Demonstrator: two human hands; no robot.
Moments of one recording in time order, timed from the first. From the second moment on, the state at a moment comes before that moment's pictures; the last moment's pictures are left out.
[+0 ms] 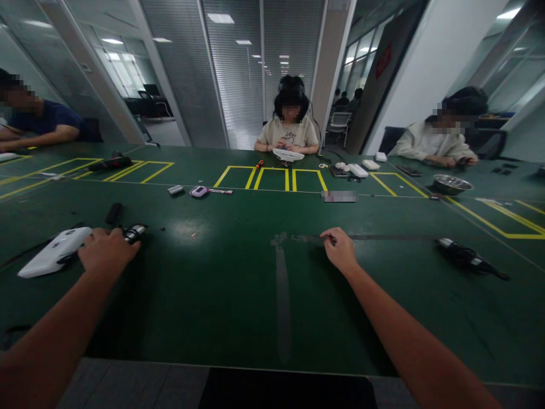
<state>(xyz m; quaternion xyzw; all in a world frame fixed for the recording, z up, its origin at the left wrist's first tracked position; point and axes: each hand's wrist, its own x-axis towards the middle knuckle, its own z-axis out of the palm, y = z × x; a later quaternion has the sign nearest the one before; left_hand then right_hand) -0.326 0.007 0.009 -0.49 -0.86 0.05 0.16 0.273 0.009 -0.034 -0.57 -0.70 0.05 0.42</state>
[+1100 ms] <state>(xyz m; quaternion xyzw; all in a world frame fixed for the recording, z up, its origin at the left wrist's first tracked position) -0.135 0.009 0.051 -0.66 -0.59 -0.44 0.15 0.230 -0.006 0.014 -0.52 -0.71 0.09 0.47</state>
